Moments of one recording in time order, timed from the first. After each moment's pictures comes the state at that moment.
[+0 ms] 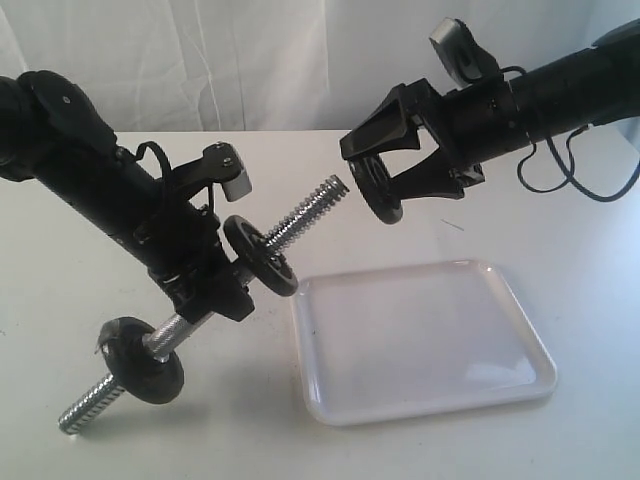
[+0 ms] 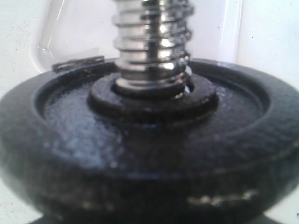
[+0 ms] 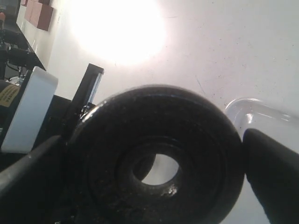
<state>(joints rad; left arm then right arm) -0.43 1.73 -1.16 -0.74 0.92 1.25 0.08 1.89 -1.38 1.17 1.19 -0.78</state>
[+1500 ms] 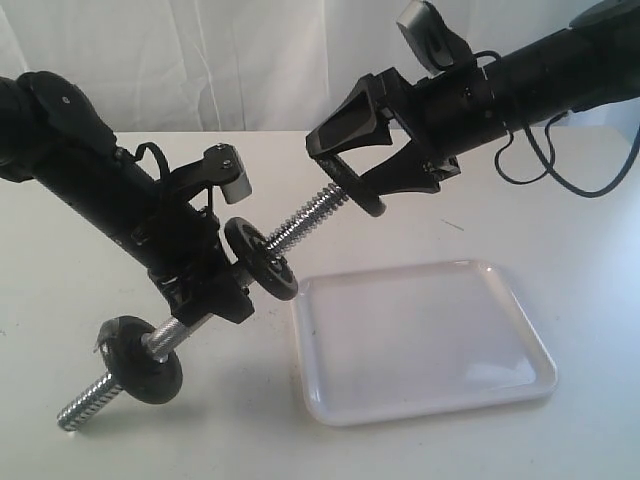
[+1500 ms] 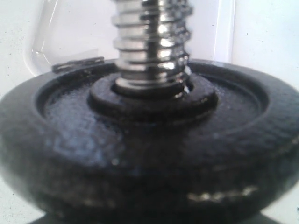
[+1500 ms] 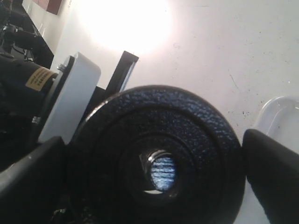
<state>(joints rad) -0.43 1.73 -1.16 -0.75 0.93 1.29 0.17 1.83 -1.38 1.15 1.19 -0.74</state>
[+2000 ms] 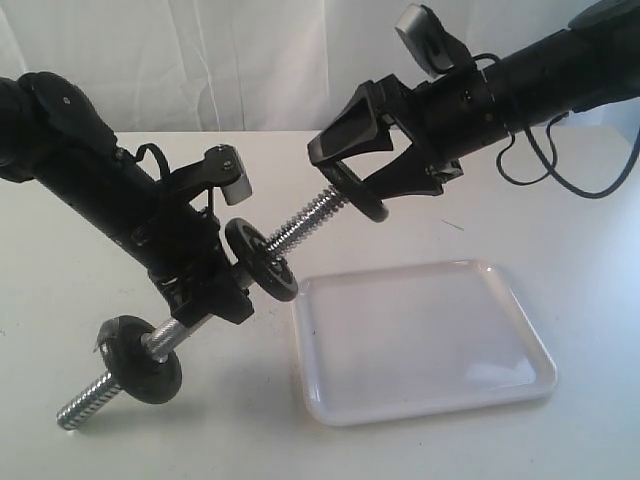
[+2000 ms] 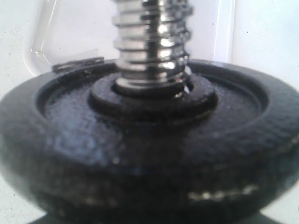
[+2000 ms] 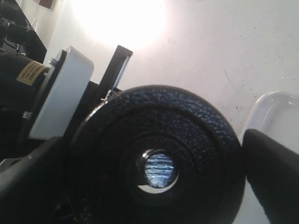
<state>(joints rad) -0.43 1.73 -1.16 -0.75 0.93 1.29 0.17 1.83 -1.39 1.11 1.19 -0.74</state>
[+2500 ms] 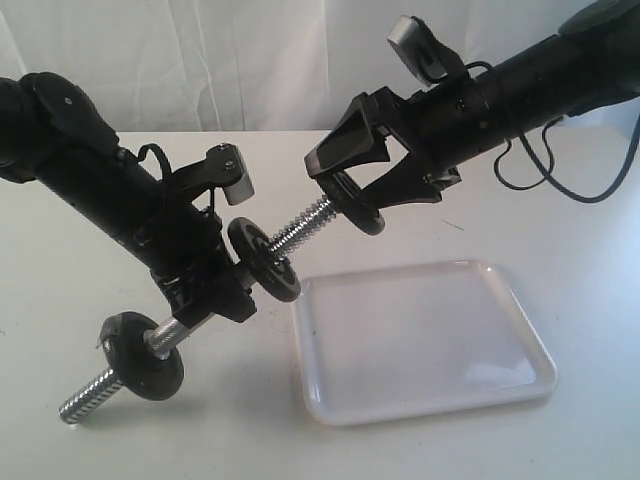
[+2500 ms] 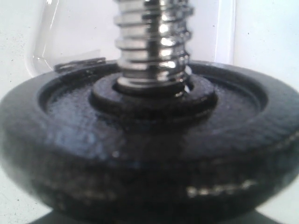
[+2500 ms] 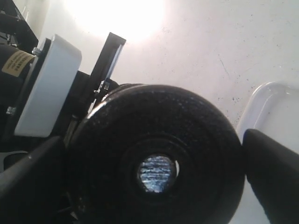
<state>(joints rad) -0.43 1.73 -1.16 -0.75 0.92 1.31 0.19 1.84 -1.39 1.09 1.19 -0.72</state>
